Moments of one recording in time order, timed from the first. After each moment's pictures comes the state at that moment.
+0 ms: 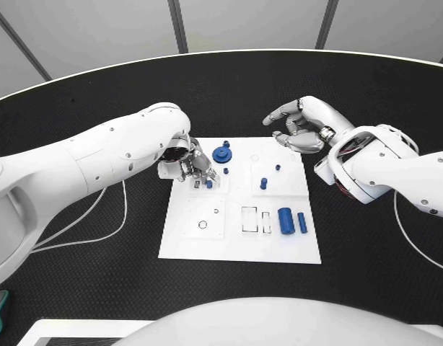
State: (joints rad) left arm 1.30 -0.32 -0.12 0.92 -0.82 0.44 -0.70; left_hand 1.05 -0.19 0.48 0.29 0.05 0.70 0.09 0.92 0.50 1.17 0.01 1.27 0.75 1.47 -0.06 1.53 1.31 0.12 1.35 0.05 1.25 0.99; right arm 1.26 -0.95 -0.10 1.69 -1.14 -0.59 0.01; right_hand 1.26 -0.16 0.77 -0.10 0.39 0.91 0.17 0.16 0.23 1.42 0.08 1.37 1.31 1.47 -0.01 1.51 1.31 0.03 1.47 0.09 1.42 1.31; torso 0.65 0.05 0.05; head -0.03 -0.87
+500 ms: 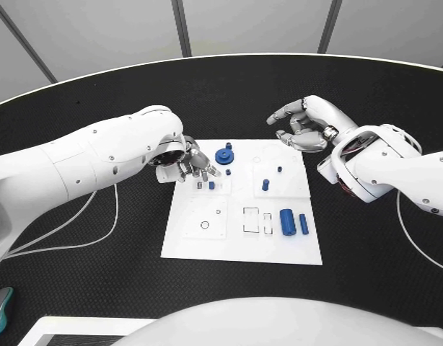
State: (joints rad) left arm 1.31 -0.42 -0.12 1.06 -0.76 0.28 -0.70; left_hand 1.05 -0.19 0.46 0.29 0.05 0.69 0.10 0.90 0.49 1.13 0.02 1.24 0.69 1.47 -0.05 1.52 1.31 0.12 1.34 0.05 1.23 0.95; right arm 1.26 -0.95 -0.10 1.67 -1.14 -0.59 0.01; right_hand 1.25 -0.16 0.77 -0.10 0.39 0.91 0.17 0.16 0.23 1.42 0.08 1.37 1.31 1.47 -0.01 1.51 1.31 0.03 1.47 0.09 1.42 1.31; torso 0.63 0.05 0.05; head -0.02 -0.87
